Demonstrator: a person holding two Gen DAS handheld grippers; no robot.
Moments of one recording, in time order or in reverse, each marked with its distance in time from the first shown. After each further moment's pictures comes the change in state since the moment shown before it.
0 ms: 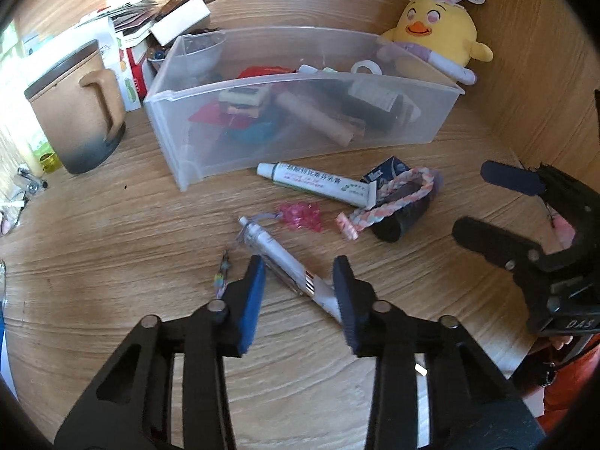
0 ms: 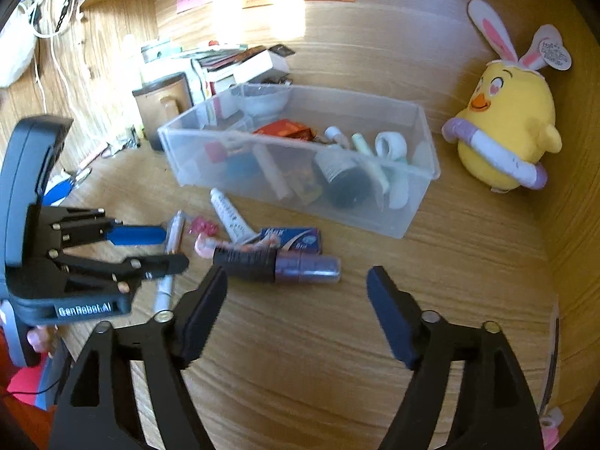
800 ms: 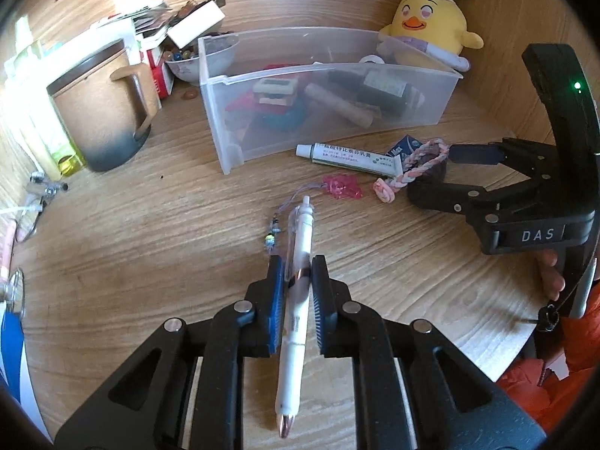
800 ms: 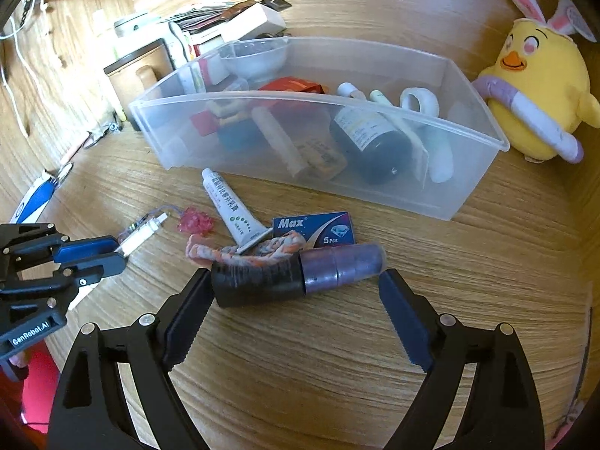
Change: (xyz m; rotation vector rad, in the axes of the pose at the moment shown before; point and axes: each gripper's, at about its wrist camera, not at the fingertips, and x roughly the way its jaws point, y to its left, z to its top) left arm -0.015 0.025 -0.017 0.087 -0.017 0.017; right arm 0.050 0.006 0.012 0.080 0.143 0.007
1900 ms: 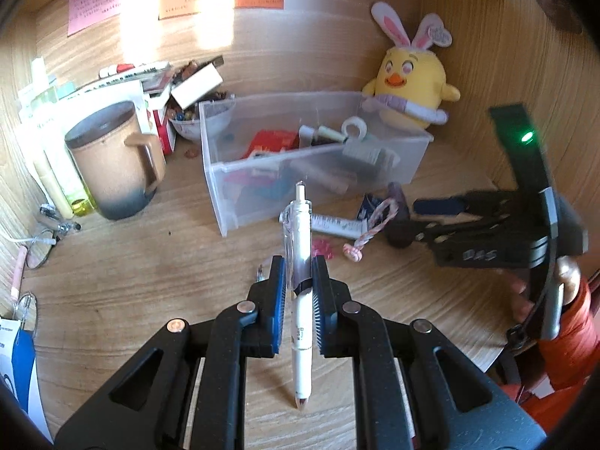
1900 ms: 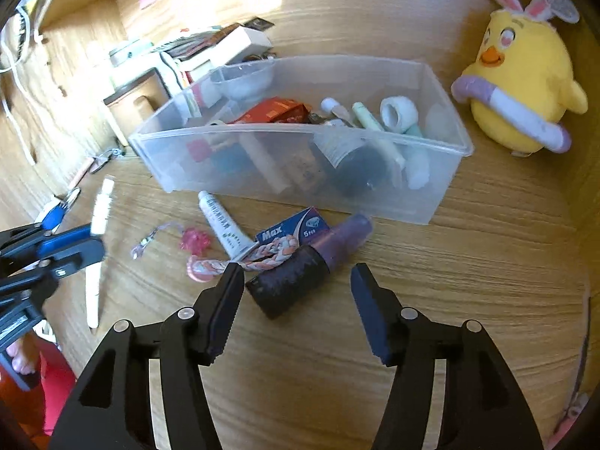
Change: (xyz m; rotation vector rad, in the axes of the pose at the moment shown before) left arm -0.042 -0.011 0.020 -0.017 -0.181 -0.031; right arm -0.013 -0.014 0.008 0.070 -0.025 0.036
